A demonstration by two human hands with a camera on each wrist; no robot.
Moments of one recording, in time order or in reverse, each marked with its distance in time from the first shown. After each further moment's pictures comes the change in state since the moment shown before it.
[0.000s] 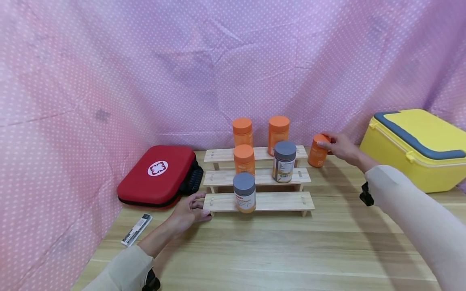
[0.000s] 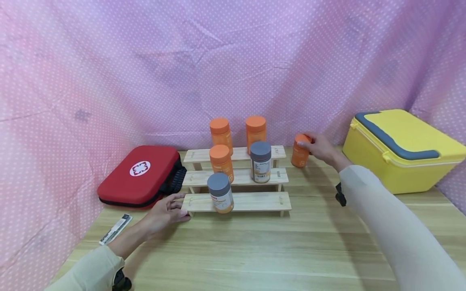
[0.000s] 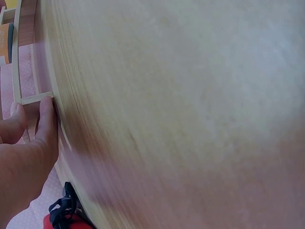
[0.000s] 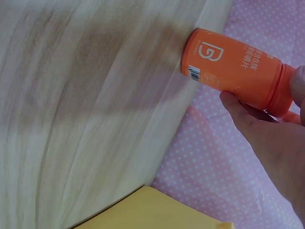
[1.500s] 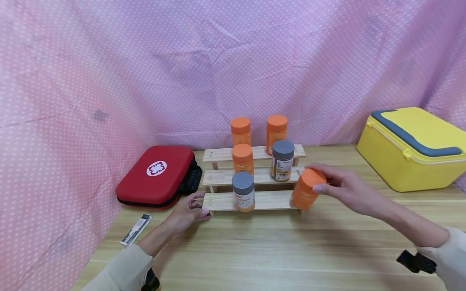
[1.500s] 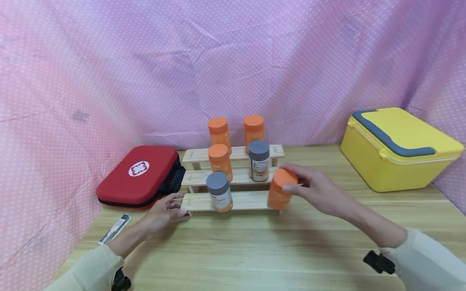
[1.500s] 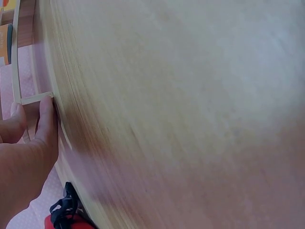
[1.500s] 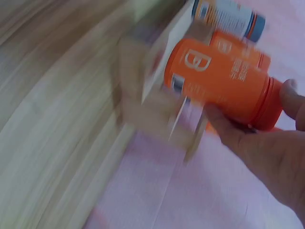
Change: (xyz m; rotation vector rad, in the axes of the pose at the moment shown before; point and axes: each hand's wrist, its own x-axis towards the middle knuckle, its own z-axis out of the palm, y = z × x) left_hand -0.001 0.003 -0.001 -0.006 -0.015 -0.017; right_hand -0.134 -0.101 0.041 0.066 -0.079 -0.206
